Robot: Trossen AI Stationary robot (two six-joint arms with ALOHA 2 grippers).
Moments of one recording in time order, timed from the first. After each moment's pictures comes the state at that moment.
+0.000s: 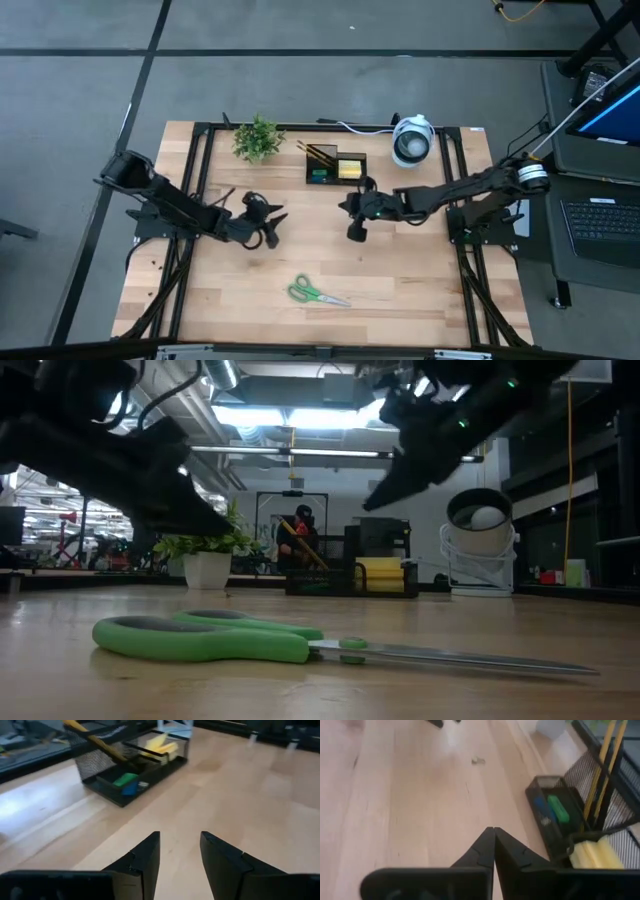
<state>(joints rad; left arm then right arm) -0.33 1.44 0.29 0.63 -0.83 -0.51 0.09 1.53 0.82 0.03 0.35 0.05</state>
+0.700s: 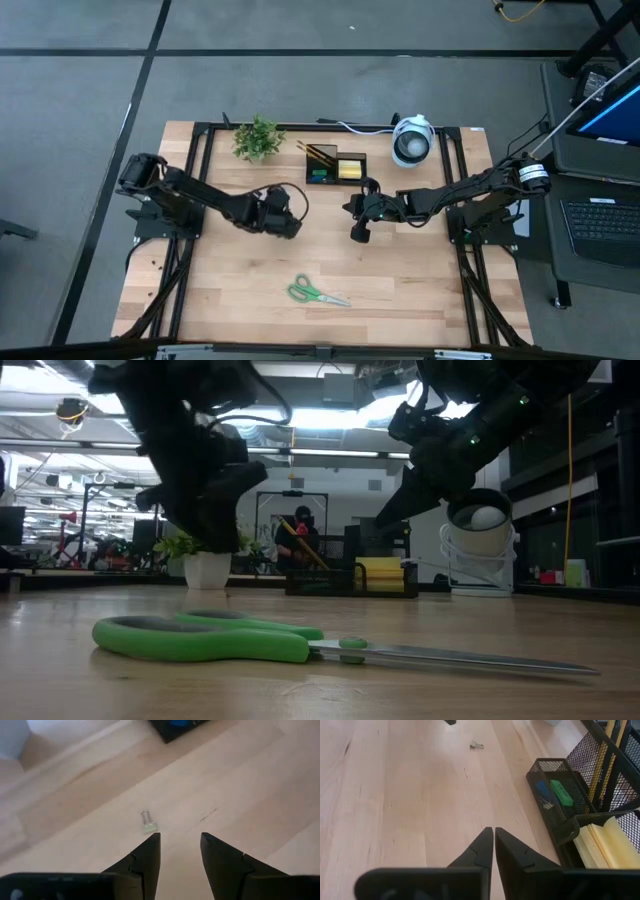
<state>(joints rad) -0.18 1.60 0.90 -0.55 -0.61 -1.09 0.09 1.52 0.74 0.09 0.35 0.07</state>
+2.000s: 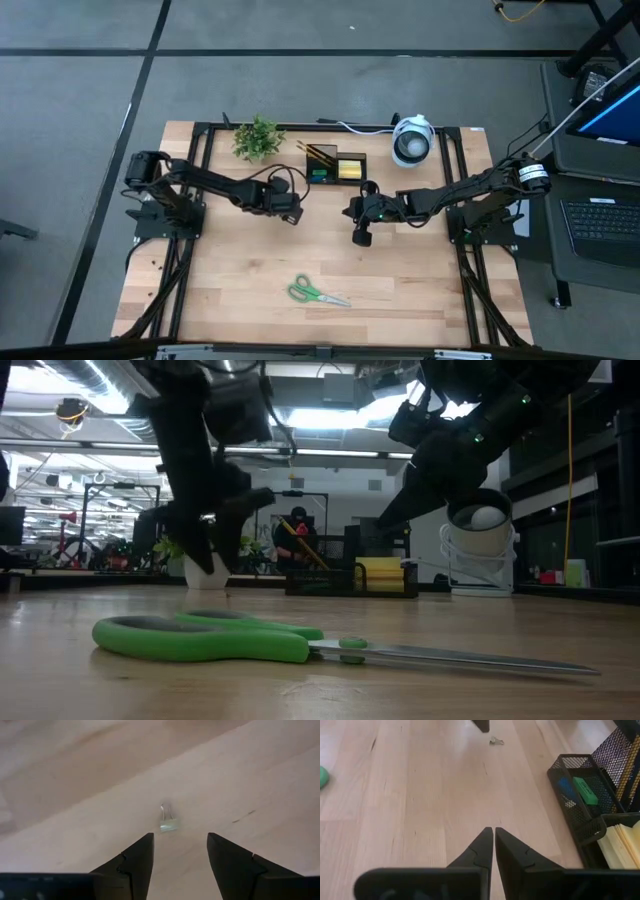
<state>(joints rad) 0.00 1.63 0.90 -0.57 -0.37 -1.10 0.09 1.52 0.74 0.08 0.26 0.08</state>
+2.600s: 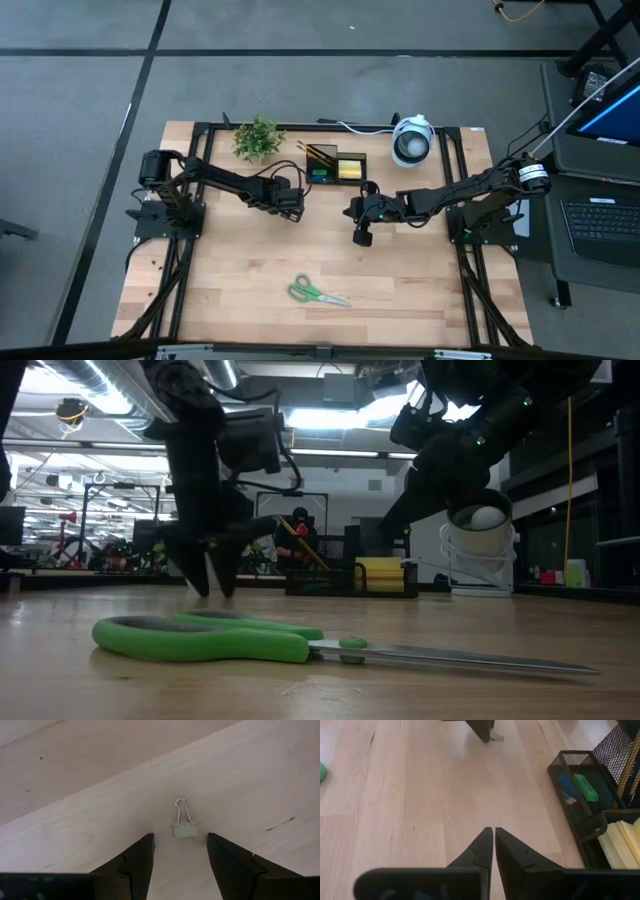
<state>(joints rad) 0.08 1.73 0.91 -0.55 -0.29 -1.10 0.09 1.52 0.73 0.08 0.26 0.08</state>
